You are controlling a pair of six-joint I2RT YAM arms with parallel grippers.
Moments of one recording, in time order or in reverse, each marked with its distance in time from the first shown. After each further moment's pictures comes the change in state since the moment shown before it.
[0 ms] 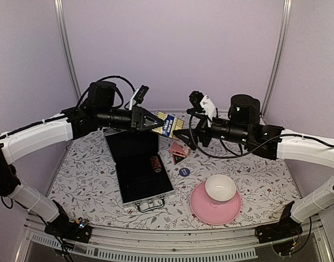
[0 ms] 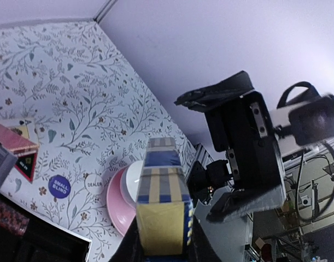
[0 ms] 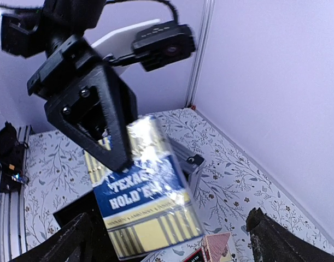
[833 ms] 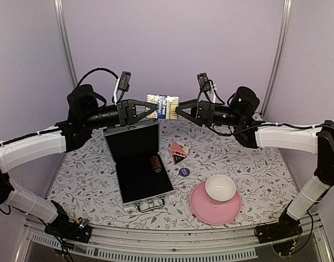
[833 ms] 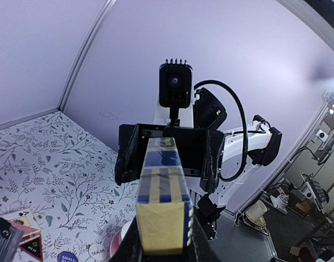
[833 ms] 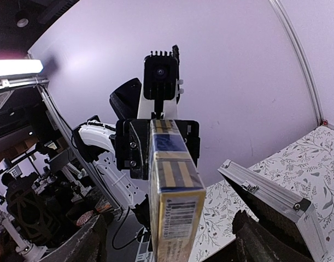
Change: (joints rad) left arm 0.035 -0.133 -0.227 0.589 -0.005 0.025; right arm -0.231 0.230 0.035 0.674 -0.764 0.919
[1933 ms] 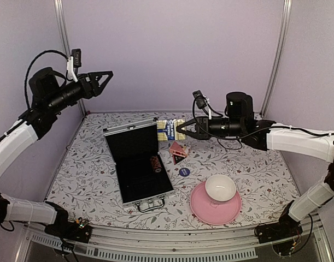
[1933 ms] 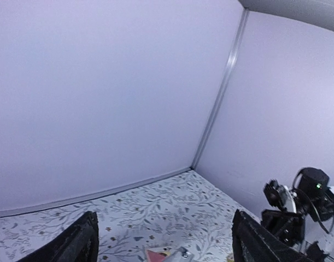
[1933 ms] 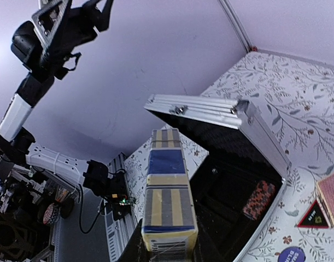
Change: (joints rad) left arm 0.302 -0.186 0.138 -0.319 -0.236 0.277; right arm 0.059 -0.134 -0.005 -0.612 0.256 -0.223
